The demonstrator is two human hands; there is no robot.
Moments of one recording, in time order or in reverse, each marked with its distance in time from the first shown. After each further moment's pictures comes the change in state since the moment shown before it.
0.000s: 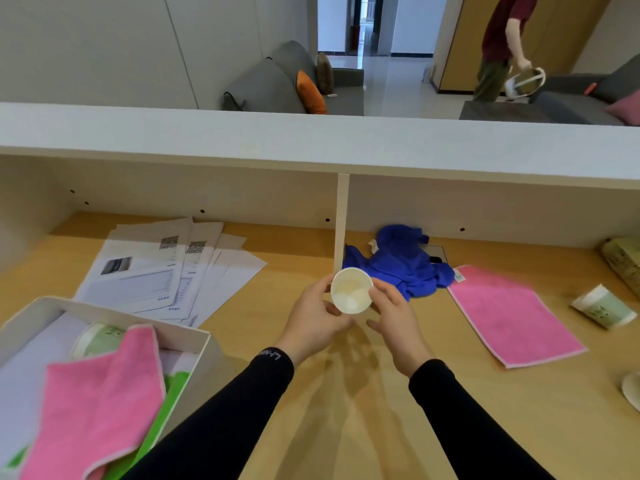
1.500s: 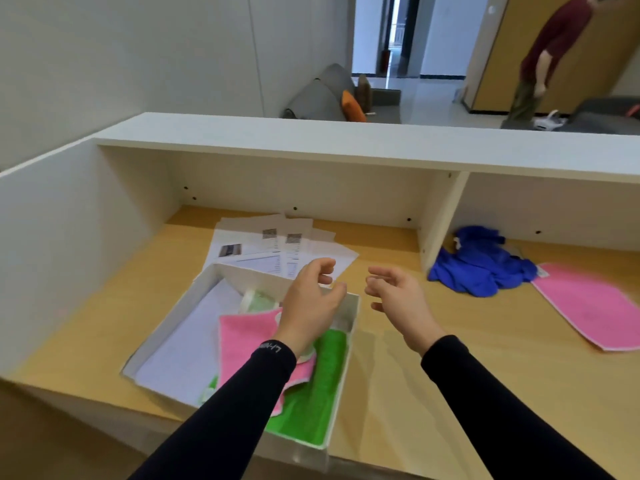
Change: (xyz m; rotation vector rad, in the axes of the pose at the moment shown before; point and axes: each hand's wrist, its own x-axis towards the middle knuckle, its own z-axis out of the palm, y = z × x) left_hand -0.107 -0.050 -0.189 0.049 0.317 0.133; right_hand -0.107 -0.026 0.181 -0.143 -0.089 -0.094
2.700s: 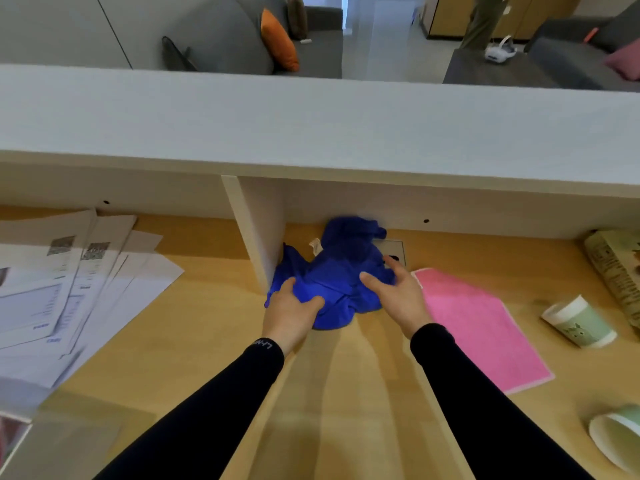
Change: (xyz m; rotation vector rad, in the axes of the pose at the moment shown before) left_hand 0.135 0.032 0.351 0.119 -0.238 -0.524; right_hand 0.232 0.109 -0.312 -0.141 0.124 0.178
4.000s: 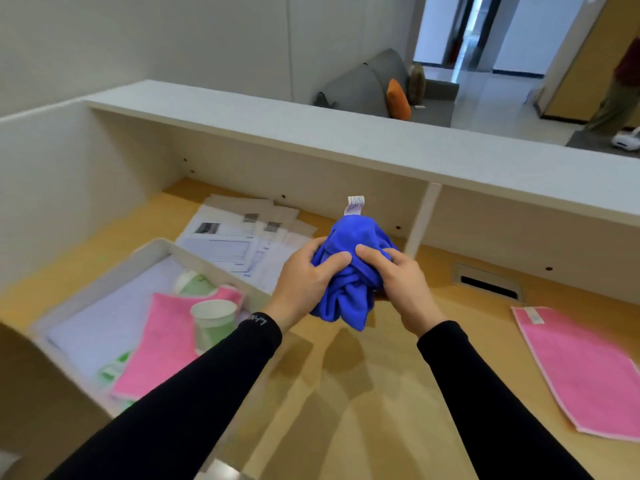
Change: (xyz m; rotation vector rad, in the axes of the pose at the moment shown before) left_hand -0.145 -0.062 -0.212 -0.386 0.242 0.447; right_hand -0.193 -0.117 0.156 0.207 -0.425 -0.266
